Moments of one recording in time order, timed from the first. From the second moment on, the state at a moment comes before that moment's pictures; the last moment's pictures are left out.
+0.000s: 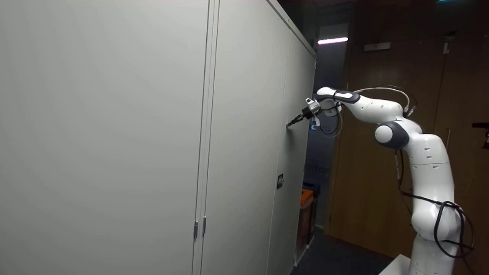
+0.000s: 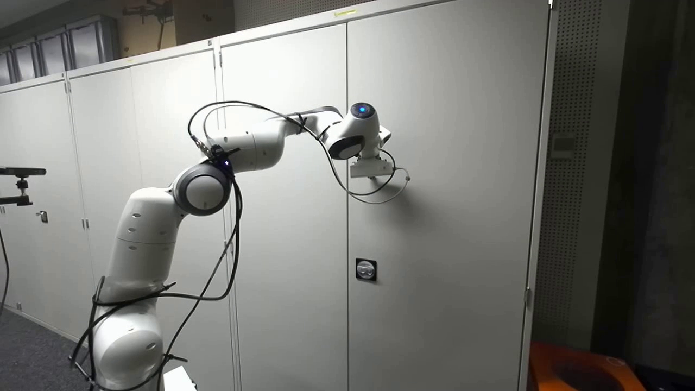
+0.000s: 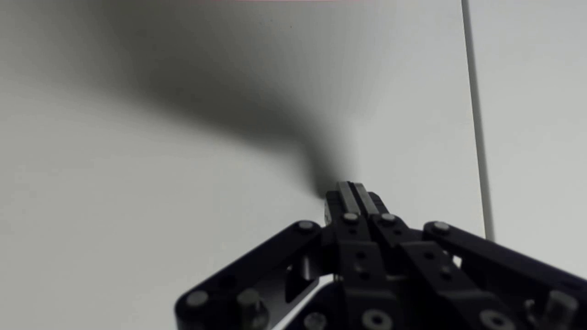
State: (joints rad) arm -0.04 0.27 -0.19 -1.22 0.78 2.09 -1.10
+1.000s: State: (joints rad) arm -0.02 0.27 -0.19 -1.22 0.78 2.09 -1.10
